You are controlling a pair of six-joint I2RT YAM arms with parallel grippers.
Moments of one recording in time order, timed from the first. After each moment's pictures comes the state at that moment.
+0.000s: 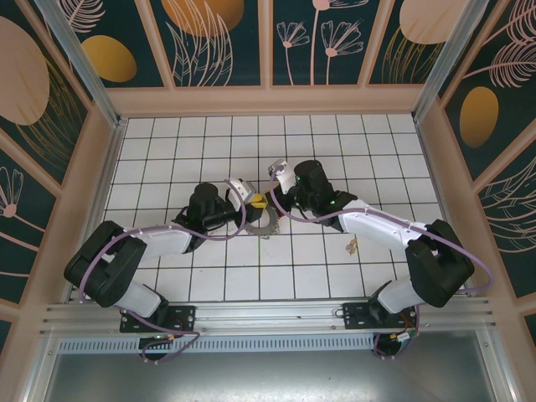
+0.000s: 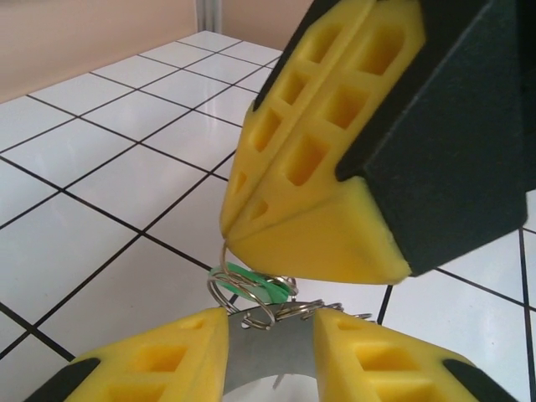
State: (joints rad) left arm -0.58 1.51 0.54 0.67 0.51 0.04; right arm 0.72 1.46 0.89 0.02 -0.29 0.07
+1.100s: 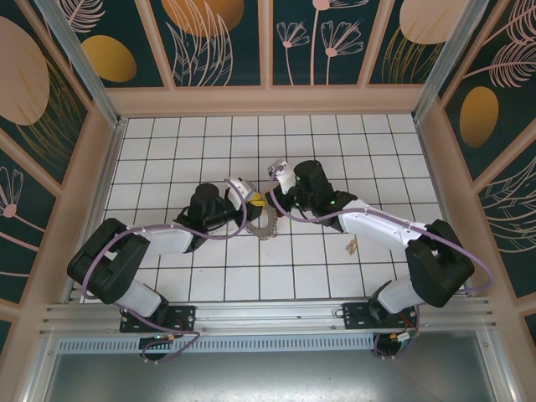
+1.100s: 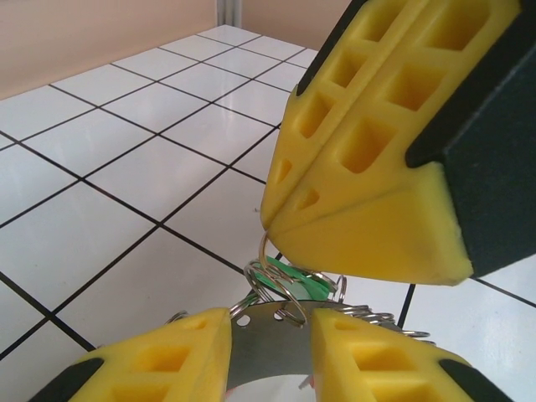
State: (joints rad) left arm -0.58 1.54 0.54 0.69 0.47 0.03; right arm 0.72 1.46 0.89 0.02 -0.29 0.07
